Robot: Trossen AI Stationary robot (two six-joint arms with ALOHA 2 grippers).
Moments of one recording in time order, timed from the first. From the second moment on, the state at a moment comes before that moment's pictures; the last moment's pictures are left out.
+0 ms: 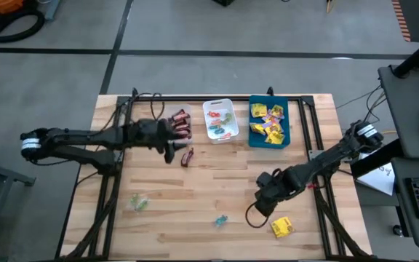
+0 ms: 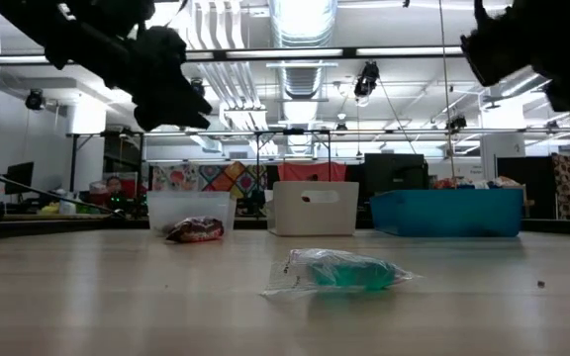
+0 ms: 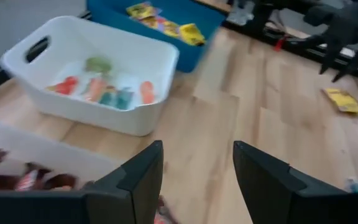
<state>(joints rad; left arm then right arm) 0.22 1.02 0.56 -0.01 0.01 -0.24 0.49 1.53 1.04 -0.92 -0.08 1.26</state>
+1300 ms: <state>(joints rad) -0.14 1.05 0.56 0.16 -0.31 -0.33 0.69 1.91 1.18 -0.85 -0.30 1.48</state>
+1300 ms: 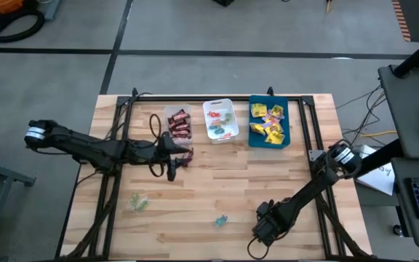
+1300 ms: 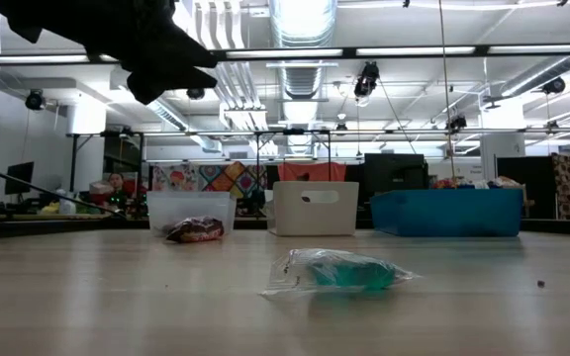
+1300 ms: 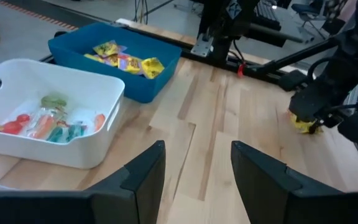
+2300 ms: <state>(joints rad) -0.22 1.18 0.56 0.26 -0.31 -0.36 0.49 1.50 1.18 -0.86 0.26 1.07</state>
